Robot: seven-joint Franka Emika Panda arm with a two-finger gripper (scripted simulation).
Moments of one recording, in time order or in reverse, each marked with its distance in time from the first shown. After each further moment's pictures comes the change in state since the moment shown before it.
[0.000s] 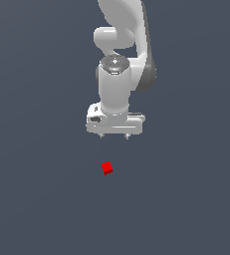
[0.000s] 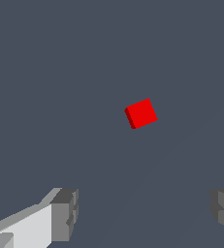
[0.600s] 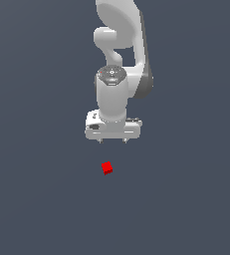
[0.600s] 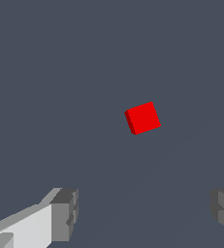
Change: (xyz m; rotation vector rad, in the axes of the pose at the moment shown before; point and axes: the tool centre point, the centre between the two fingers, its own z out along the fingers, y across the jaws) arm 0.008 0.006 0.022 0.002 -0.004 -0.052
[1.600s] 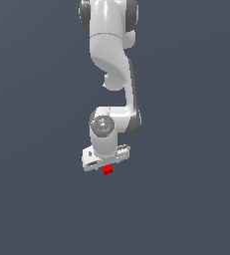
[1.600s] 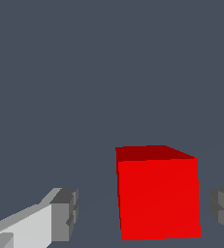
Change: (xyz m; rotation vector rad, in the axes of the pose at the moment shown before) arm 0.046 0.027 0.124 0.009 -0.031 -0.290
